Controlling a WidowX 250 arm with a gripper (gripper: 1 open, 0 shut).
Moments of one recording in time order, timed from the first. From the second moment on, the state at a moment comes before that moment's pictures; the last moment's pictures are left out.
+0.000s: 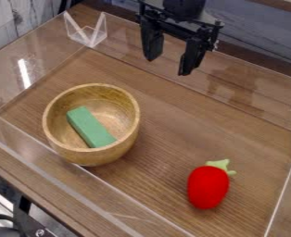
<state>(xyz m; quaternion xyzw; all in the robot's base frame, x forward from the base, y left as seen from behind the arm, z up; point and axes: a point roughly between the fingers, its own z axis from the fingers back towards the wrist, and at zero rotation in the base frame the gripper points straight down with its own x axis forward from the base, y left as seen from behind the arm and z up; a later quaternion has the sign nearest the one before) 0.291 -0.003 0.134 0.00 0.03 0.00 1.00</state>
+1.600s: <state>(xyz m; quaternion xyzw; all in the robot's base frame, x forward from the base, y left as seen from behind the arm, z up) 0.223 0.079 0.109 -0.03 0.01 0.52 0.85</state>
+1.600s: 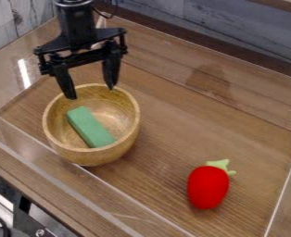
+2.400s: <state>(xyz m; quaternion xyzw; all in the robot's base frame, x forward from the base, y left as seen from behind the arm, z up) 0.224 0.089 0.046 -0.04 -0.02 0.65 0.76</state>
